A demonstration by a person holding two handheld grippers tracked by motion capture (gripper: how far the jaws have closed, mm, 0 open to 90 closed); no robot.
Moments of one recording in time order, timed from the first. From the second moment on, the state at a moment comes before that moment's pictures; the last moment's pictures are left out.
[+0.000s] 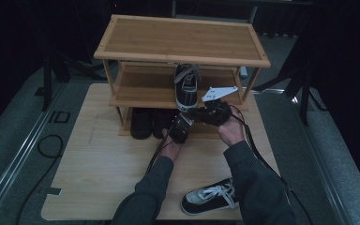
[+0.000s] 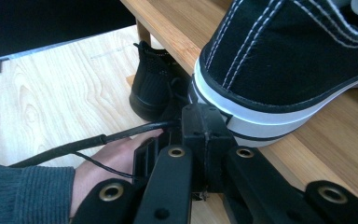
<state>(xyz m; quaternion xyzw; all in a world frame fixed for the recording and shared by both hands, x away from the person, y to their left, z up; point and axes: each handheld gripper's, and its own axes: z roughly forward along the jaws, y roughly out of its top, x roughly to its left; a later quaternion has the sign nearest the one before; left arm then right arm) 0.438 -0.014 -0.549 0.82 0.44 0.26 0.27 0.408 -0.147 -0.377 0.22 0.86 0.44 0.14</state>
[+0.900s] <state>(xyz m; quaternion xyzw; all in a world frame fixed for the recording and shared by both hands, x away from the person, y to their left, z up) 0.438 -0.014 -0.551 0.81 0.44 0.26 0.28 0.411 -0.156 -0.374 0.24 0.86 0.43 0.16</state>
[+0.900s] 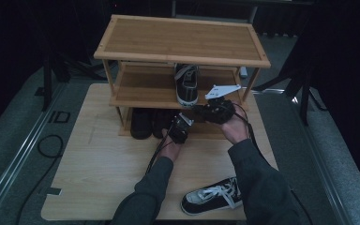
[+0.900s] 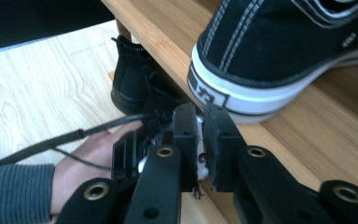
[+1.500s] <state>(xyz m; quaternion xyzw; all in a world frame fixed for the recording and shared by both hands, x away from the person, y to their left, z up) 0.437 -0.013 -0.552 0.81 0.44 0.26 0.29 0.391 -0.187 -0.386 0.25 0.87 0.40 0.15</state>
